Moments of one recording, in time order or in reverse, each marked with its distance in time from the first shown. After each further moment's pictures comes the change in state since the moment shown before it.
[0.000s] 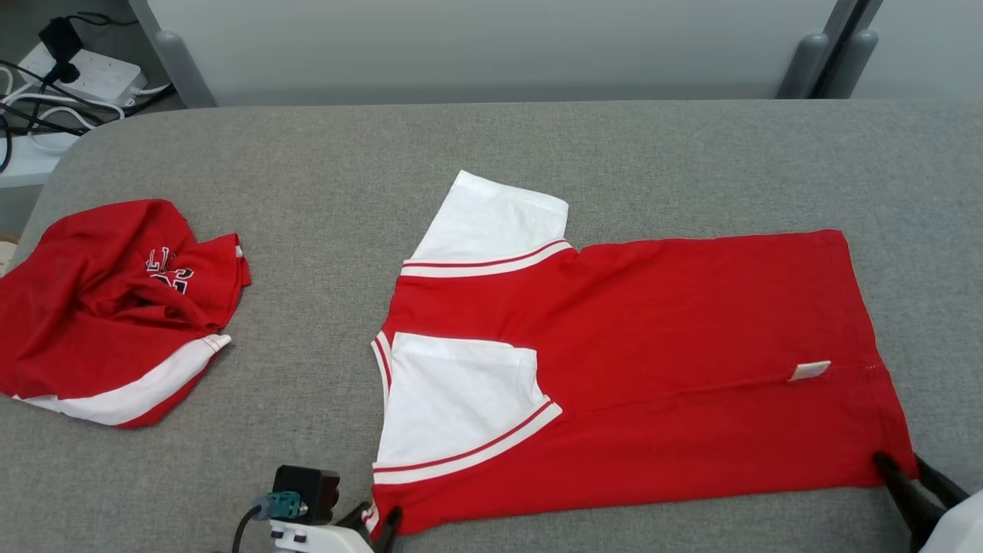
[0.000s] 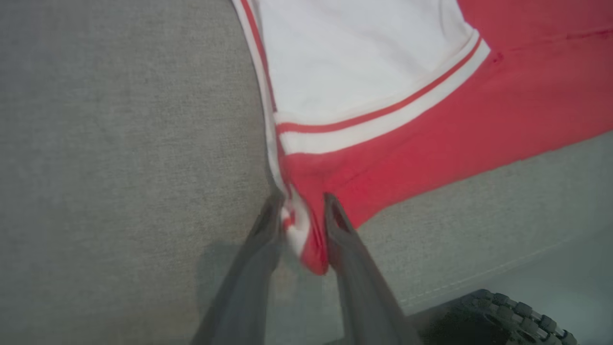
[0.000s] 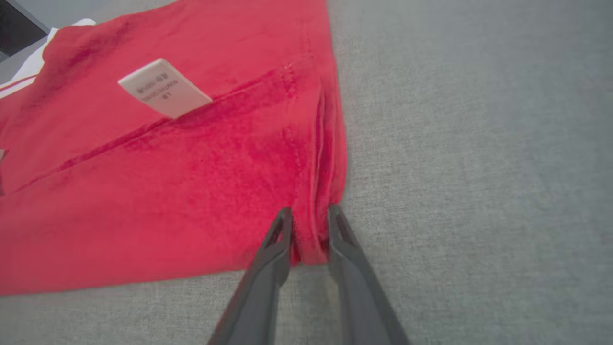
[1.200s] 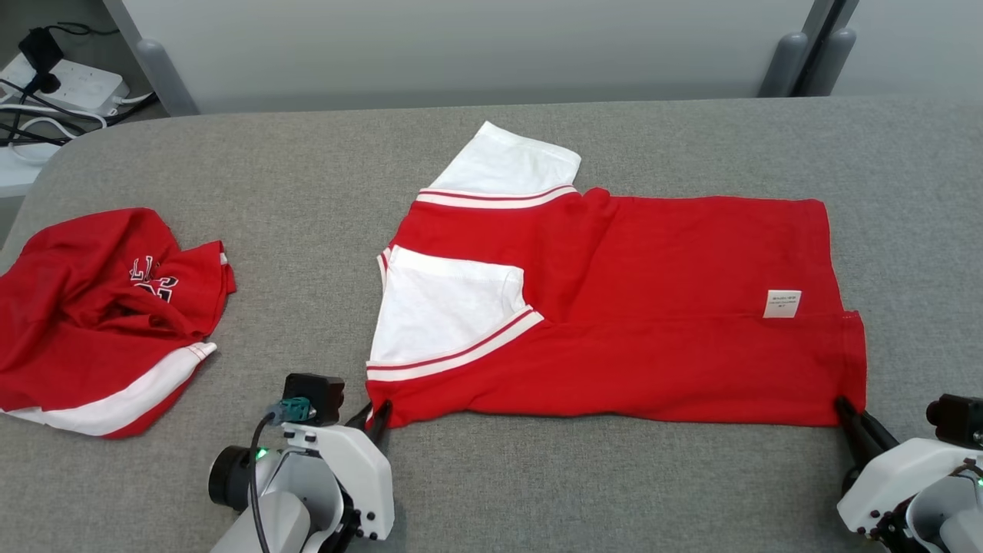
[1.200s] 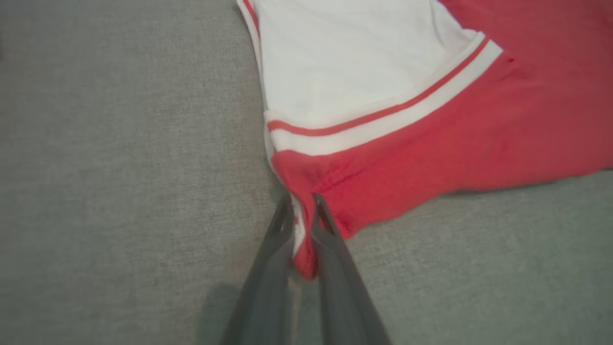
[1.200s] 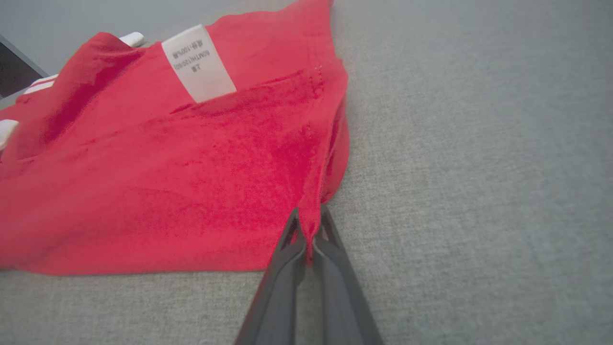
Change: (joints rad) left arm -0.368 -0.182 0.012 0.642 0.040 -0.211 -0.300; right arm -0.259 0.171 0.086 0.327 -0.117 0.000 -0.191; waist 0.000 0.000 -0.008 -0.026
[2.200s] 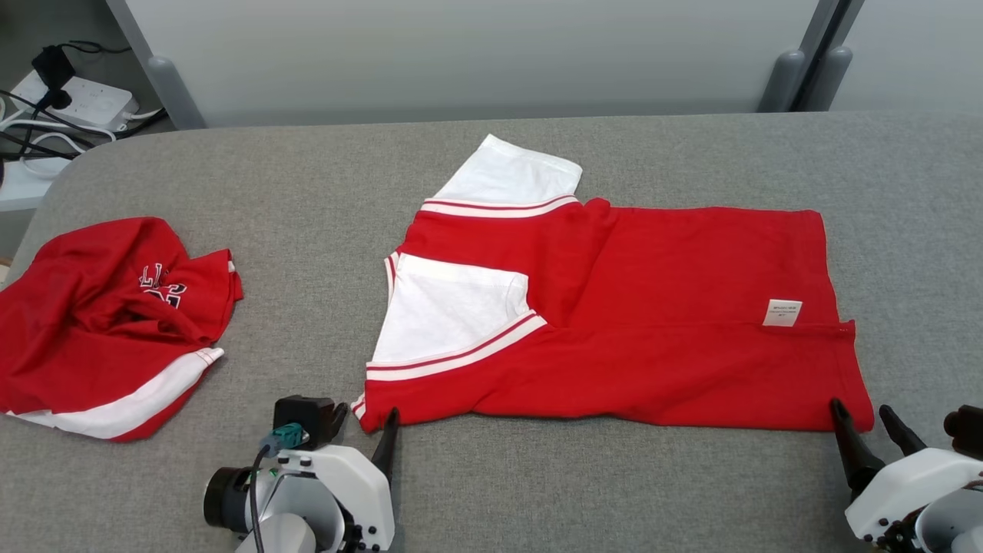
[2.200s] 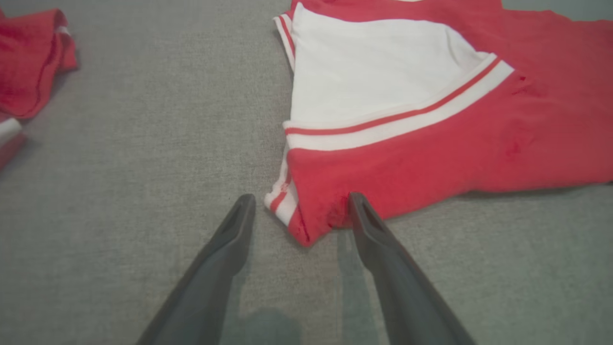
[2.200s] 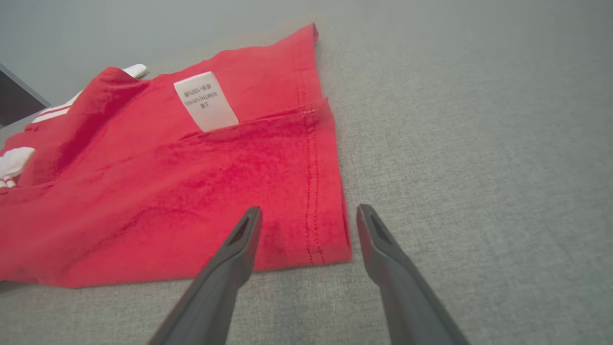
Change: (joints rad) left arm 0.067 -0.005 0.039 -0.029 0.041 0.066 -0.103; right arm 0.103 0.067 -0.224 -0.139 -0.146 0.000 0.077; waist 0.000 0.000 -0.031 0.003
